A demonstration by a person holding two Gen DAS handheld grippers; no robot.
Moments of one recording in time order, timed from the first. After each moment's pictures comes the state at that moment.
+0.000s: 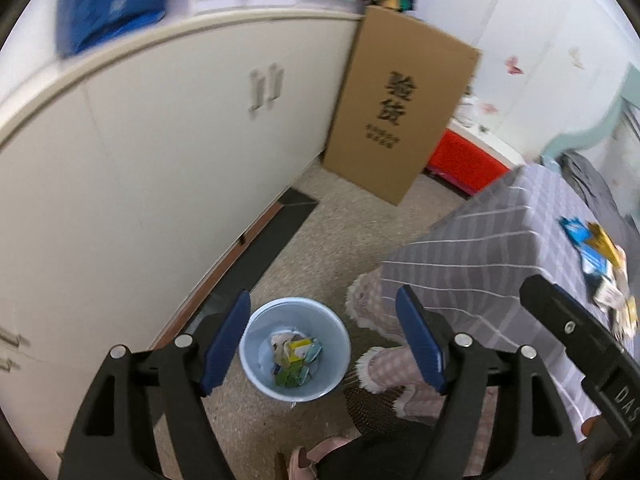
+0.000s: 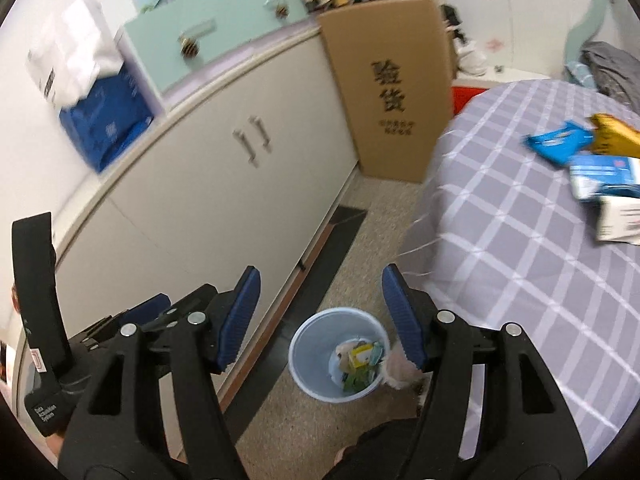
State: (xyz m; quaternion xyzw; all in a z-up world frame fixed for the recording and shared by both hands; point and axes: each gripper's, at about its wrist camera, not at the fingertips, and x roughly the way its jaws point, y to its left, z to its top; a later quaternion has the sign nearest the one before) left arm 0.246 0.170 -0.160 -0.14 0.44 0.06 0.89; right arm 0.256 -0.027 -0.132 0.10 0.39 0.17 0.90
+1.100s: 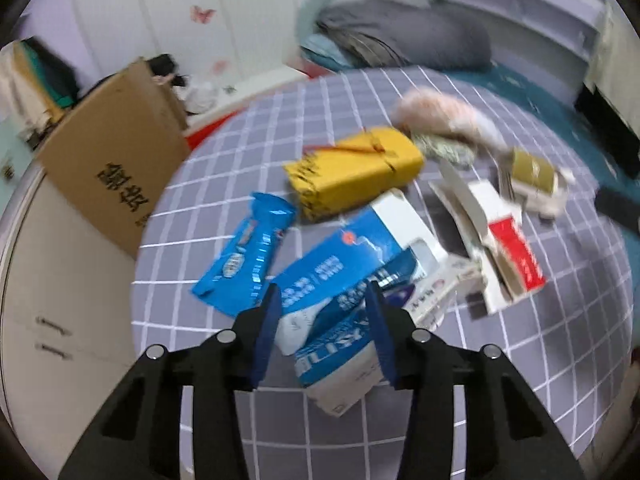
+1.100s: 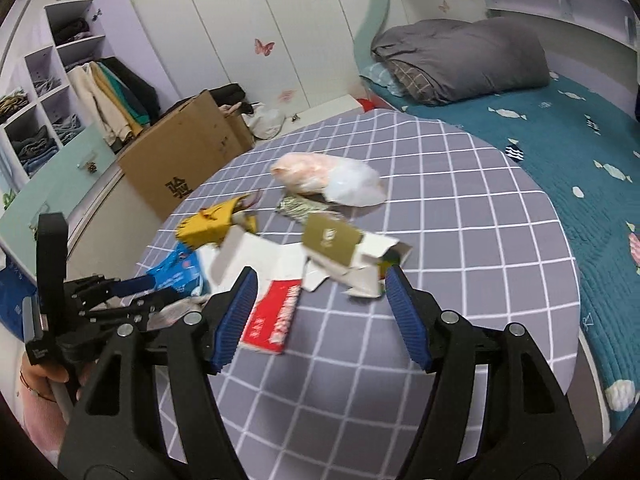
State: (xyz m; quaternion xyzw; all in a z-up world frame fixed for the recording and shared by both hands) left arm 0.360 -0.195 -0.128 0.22 0.42 -0.29 0.83; right arm 0.208 -0.387 -0.111 0.23 0.31 -0.11 0.92
